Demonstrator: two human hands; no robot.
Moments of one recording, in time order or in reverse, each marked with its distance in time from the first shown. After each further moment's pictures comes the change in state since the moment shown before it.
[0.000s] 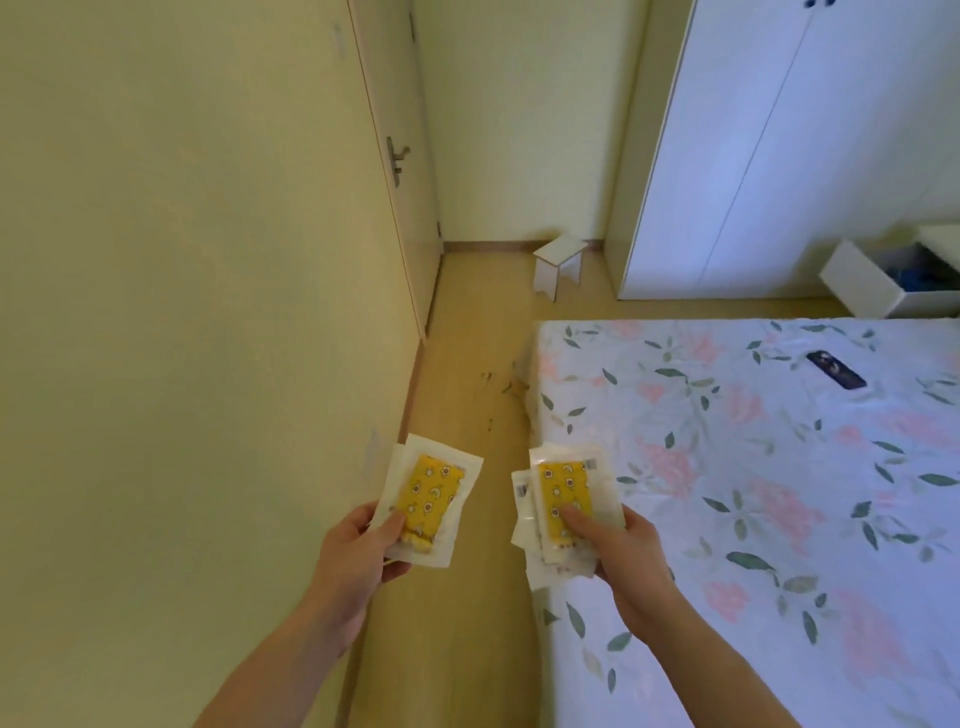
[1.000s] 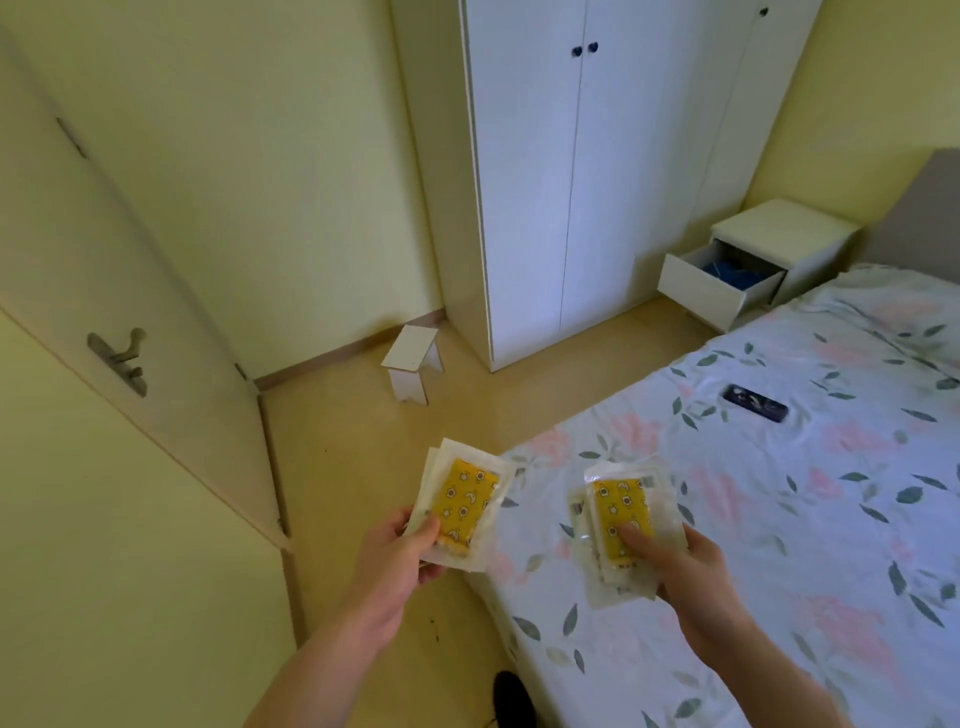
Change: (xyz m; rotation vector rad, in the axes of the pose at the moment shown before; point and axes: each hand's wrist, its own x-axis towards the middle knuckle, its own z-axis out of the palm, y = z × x) left_hand 0.554 0.336 0.293 0.333 -0.550 0.054; right_hand 0.482 -0.236 0.005 0.230 0.586 -0.086
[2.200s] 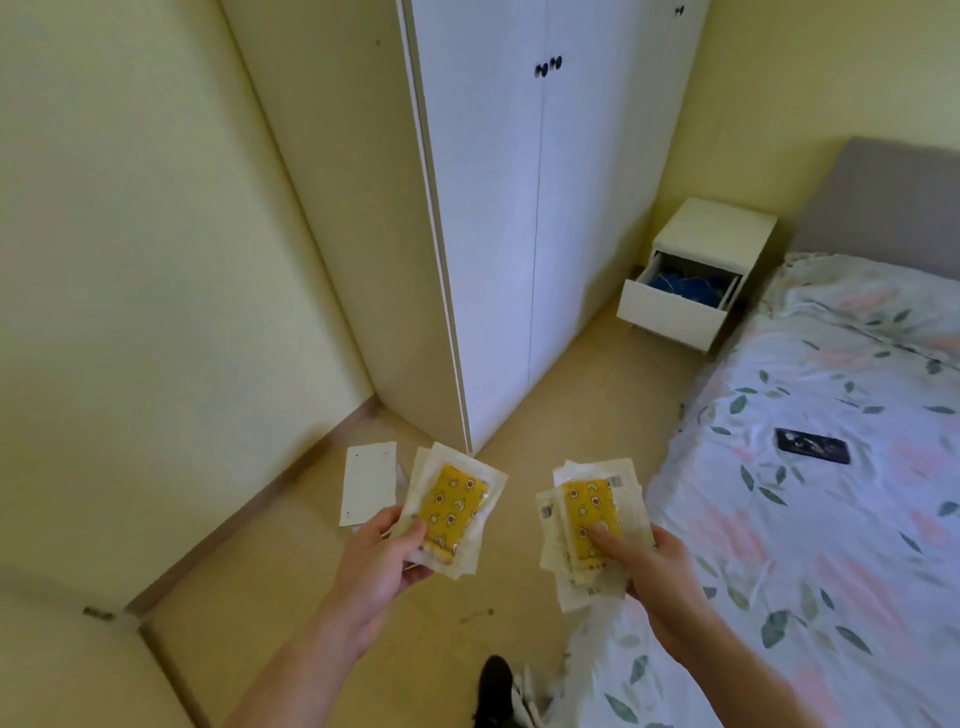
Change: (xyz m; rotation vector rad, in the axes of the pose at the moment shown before) left_hand 0.596 0.309 -0.125 0.174 -0.399 -0.029; right_hand 0.422 -0.156 0.392 0.144 0.289 0.069
